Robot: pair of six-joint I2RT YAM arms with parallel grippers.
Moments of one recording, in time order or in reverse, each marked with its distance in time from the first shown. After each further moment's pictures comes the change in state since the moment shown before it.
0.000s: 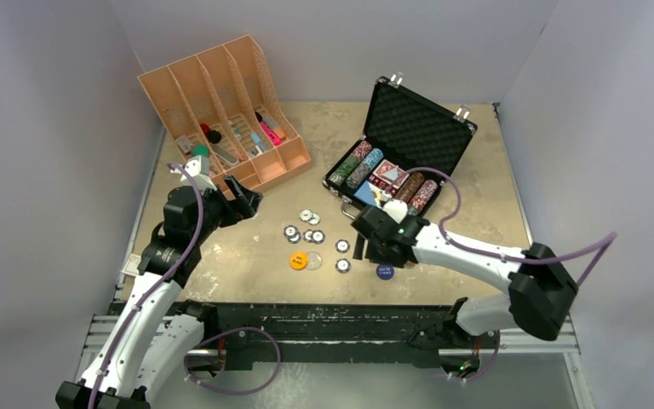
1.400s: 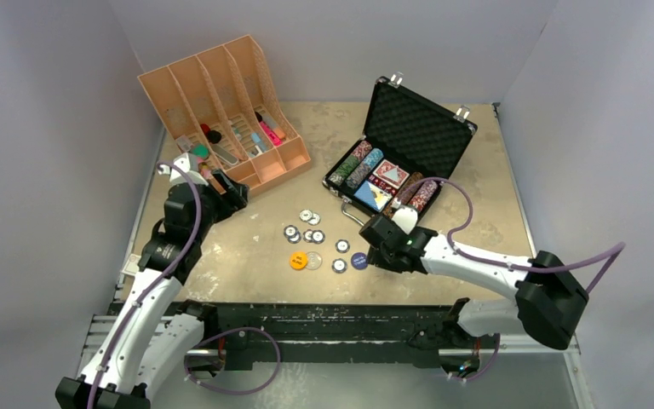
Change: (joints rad) left arm 0.000 0.040 0.021 -0.023 -0.204 -0.061; right arm 0.005 -0.109 -0.207 0.098 0.045 0.127
